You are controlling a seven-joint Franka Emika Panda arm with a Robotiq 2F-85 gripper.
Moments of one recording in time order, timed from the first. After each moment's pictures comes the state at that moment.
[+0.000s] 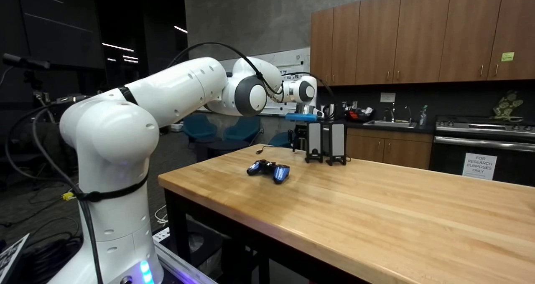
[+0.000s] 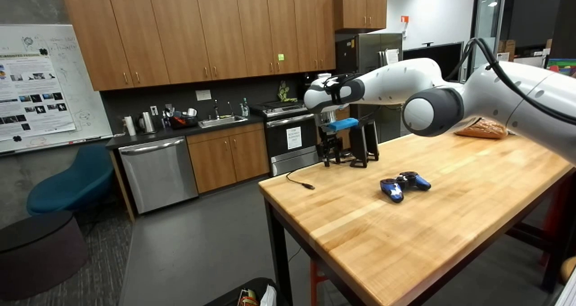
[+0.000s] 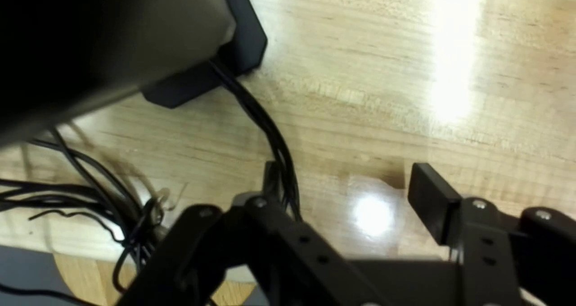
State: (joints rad) arm -0.09 1.13 0.04 -0.59 -0.04 1.57 -0.19
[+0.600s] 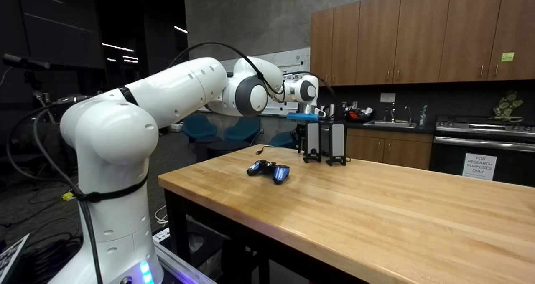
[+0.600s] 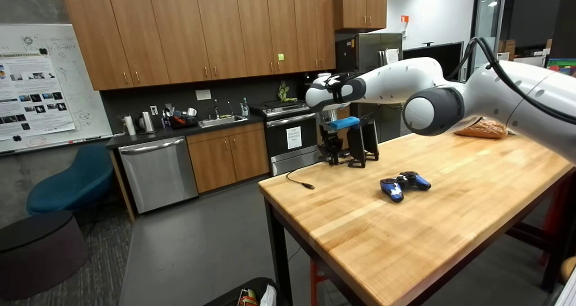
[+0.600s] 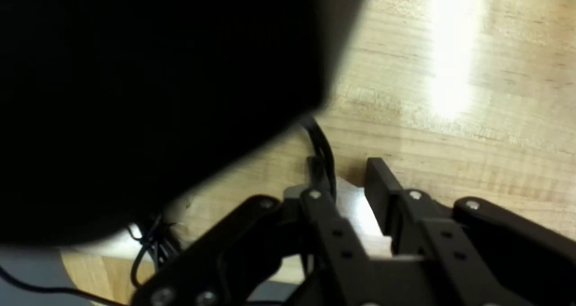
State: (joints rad) arm -0.10 1.13 0.05 -0.58 -0.04 1.57 -0.19
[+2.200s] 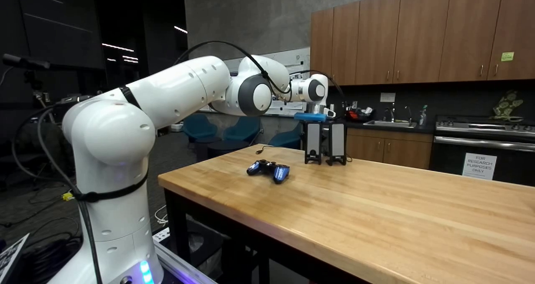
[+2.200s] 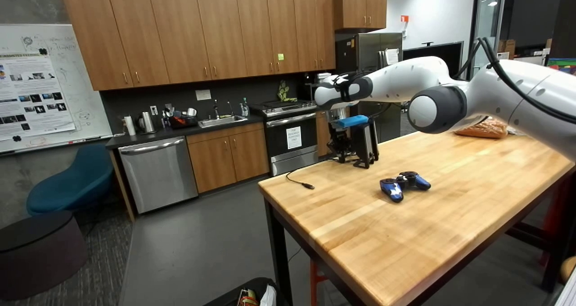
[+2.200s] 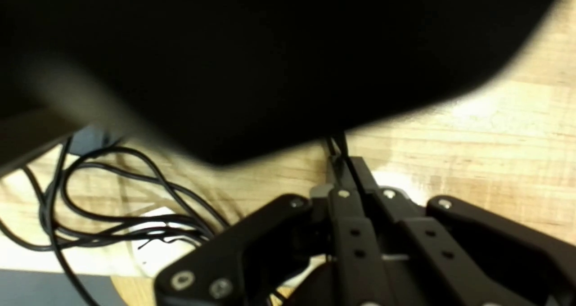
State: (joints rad) arm -0.16 1.12 0.05 -0.59 -0.04 1.57 -0.15
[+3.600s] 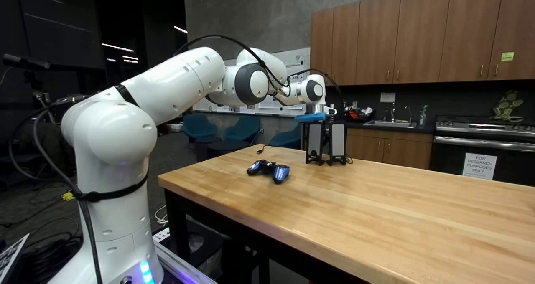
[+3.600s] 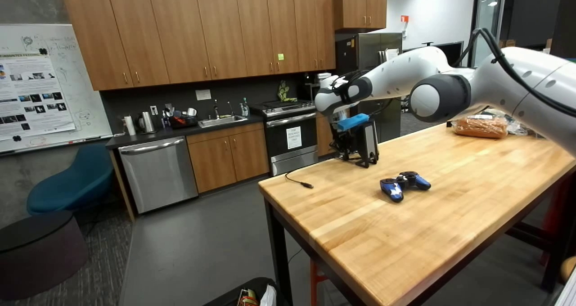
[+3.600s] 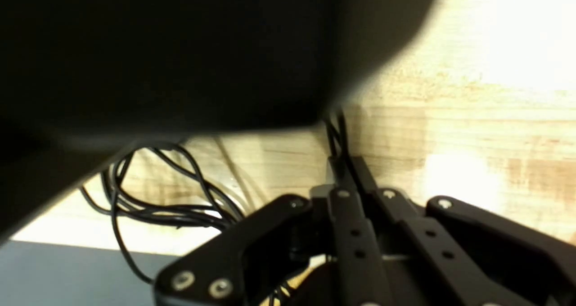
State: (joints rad) arm -0.13 1.03 -0.01 -0.77 -0.13 1.72 -0.05
